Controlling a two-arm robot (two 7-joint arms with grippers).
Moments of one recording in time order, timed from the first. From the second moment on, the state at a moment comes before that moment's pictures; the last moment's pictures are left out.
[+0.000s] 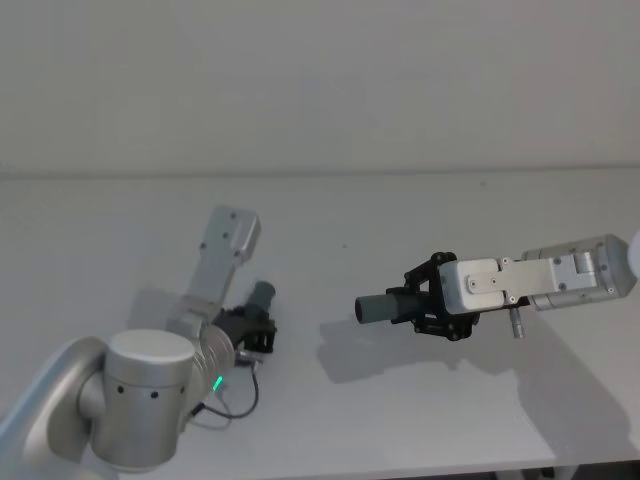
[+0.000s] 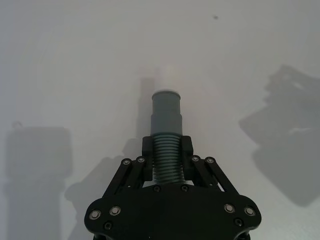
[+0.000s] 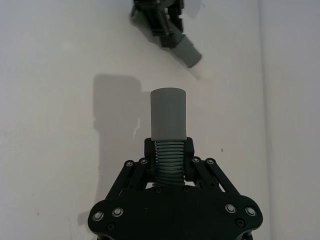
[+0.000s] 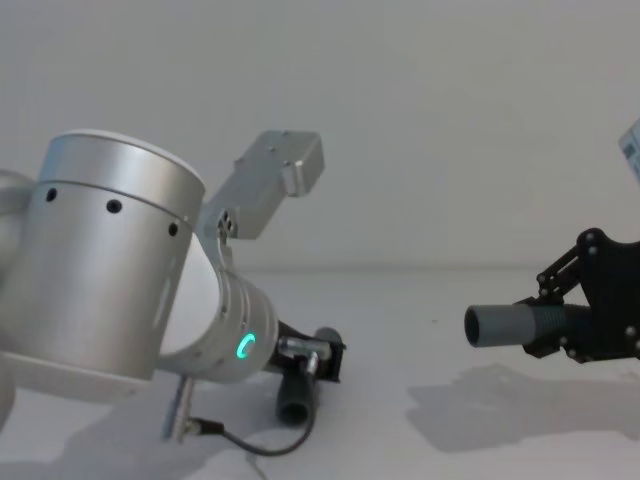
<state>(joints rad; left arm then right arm) -0.32 0.06 0.47 -1.61 -0.26 0.82 0.16 0.72 0.64 -0.67 -1.26 -0.12 -0.34 0.97</state>
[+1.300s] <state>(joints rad) -0.55 0.29 0.45 -1.53 -0.31 0.55 -0.32 0.72 0.64 -0.67 -1.26 -0.12 -0.34 0.97</state>
